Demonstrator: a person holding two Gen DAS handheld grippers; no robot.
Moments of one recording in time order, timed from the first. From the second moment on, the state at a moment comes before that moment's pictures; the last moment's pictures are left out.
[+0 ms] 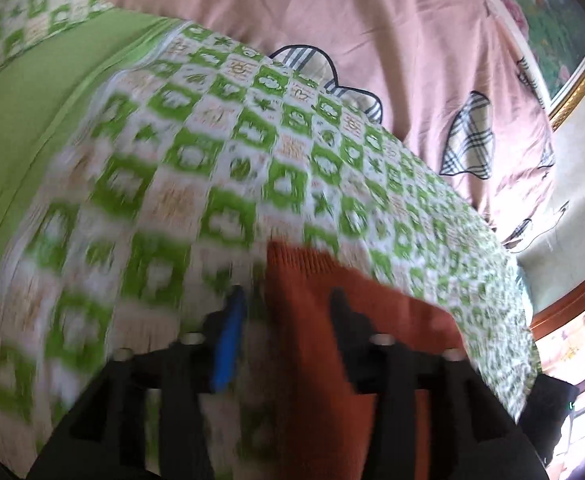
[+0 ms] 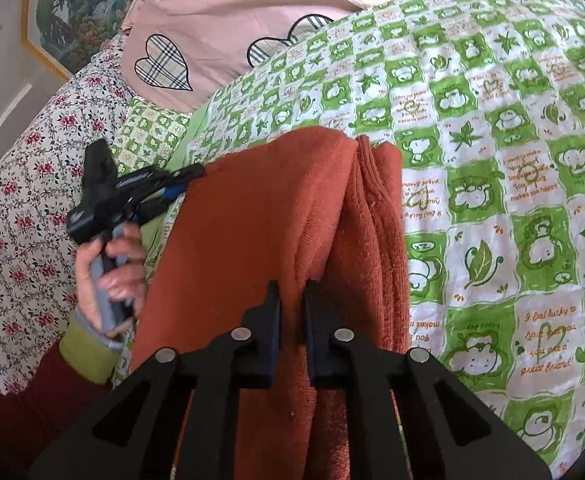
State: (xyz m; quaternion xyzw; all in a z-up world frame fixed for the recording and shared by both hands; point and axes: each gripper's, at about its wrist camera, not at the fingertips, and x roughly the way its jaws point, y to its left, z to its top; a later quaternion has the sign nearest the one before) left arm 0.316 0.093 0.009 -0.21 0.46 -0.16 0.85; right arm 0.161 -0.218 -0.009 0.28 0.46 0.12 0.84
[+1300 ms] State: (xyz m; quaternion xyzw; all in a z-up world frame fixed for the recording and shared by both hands) left arm 0.353 0.056 -0.020 -0.14 0.50 -0.14 0.84; right arm 0.154 -0.230 -0.014 0.22 0.48 0.07 0.85
